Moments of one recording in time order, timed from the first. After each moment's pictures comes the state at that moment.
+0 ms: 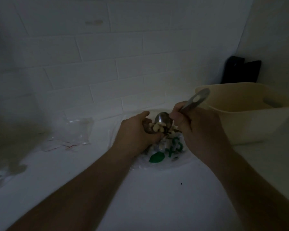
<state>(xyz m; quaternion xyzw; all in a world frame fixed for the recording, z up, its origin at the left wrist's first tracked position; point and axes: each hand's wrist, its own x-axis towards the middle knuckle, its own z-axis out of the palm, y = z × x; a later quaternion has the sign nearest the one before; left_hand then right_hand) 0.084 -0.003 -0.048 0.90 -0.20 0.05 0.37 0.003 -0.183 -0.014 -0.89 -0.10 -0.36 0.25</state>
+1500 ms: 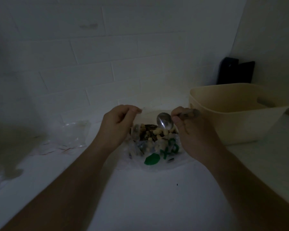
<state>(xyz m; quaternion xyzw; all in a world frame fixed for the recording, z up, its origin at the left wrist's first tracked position) 0.099 0.027 -0.037 0.80 -0.23 0.15 0.54 0.014 -0.200 -0.033 -0.93 -0.10 -0.31 0.20</state>
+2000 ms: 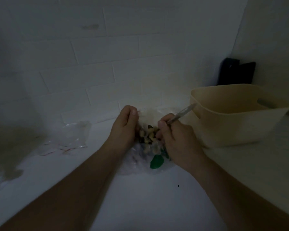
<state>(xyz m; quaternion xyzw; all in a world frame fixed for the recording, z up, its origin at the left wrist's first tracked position) 0.099 0.005 -0.056 0.74 -0.21 0.08 0.63 0.016 -0.158 -0.048 -0.89 -0.07 -0.26 0.38</state>
